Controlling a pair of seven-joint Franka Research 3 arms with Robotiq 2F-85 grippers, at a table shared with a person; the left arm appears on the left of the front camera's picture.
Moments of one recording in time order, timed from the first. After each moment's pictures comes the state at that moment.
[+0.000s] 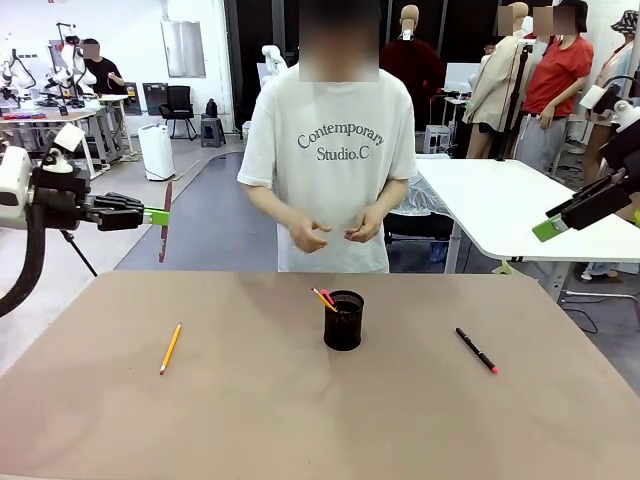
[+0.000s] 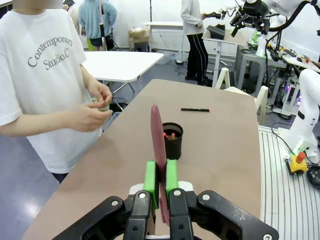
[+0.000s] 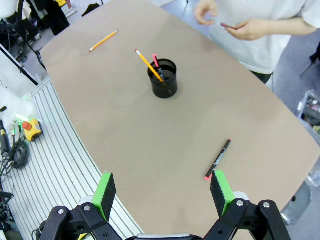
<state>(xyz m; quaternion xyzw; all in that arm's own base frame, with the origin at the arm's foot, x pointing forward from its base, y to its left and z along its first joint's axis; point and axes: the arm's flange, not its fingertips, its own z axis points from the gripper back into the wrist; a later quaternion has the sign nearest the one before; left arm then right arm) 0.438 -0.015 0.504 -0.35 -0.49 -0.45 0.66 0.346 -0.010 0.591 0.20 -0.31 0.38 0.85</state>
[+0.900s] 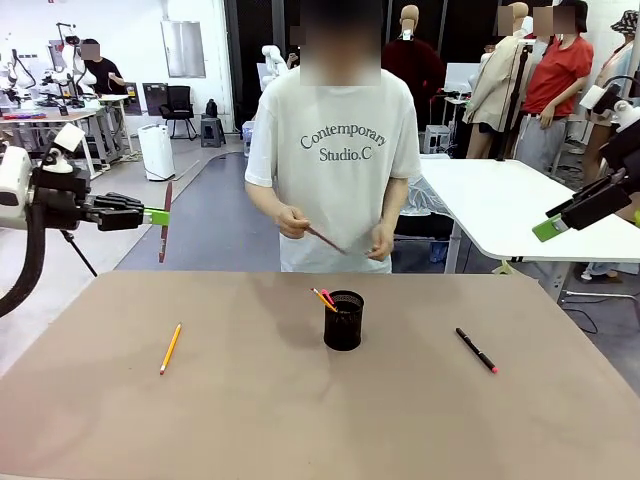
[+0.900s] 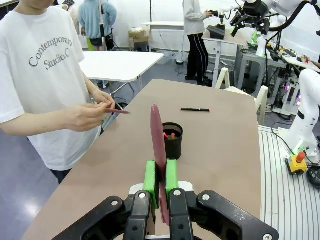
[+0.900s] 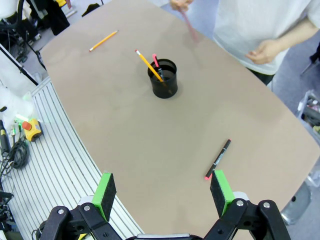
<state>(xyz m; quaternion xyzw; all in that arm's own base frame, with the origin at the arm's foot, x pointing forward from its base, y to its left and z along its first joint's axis) 0.438 -0.015 0.504 -0.35 -0.49 -0.45 0.66 0.346 -0.010 0.591 0.20 -0.31 0.38 0.85</state>
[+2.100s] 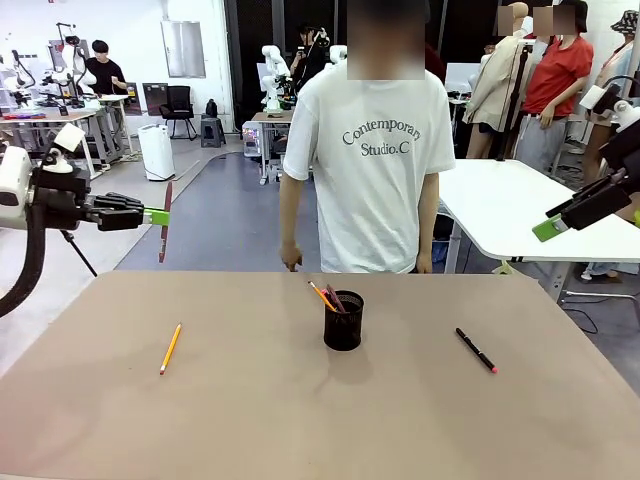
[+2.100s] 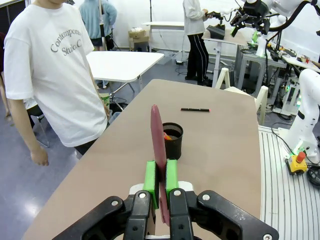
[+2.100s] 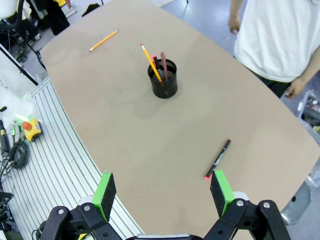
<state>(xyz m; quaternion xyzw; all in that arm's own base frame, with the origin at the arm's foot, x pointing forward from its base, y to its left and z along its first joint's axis) 0.438 -0.015 0.504 -0.35 -0.49 -0.45 0.66 0.346 -0.010 0.591 0.20 -0.31 0.38 0.85</state>
